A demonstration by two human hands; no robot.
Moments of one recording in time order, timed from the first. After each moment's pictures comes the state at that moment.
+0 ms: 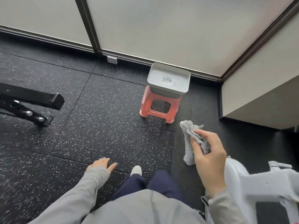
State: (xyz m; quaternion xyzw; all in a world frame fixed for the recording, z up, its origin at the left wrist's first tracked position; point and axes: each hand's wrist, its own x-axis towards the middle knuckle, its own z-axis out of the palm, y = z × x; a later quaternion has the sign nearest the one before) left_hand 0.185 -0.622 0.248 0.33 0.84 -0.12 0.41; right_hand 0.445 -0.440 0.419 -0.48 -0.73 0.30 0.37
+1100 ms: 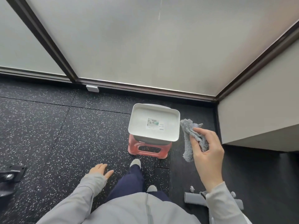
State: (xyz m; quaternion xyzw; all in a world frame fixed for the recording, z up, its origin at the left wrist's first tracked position) left_hand 0.043 -0.242 0.249 0.35 0.83 -0.10 0.43; right_hand 0.313 -0.059 0.412 -0.52 -0.71 0.29 0.37
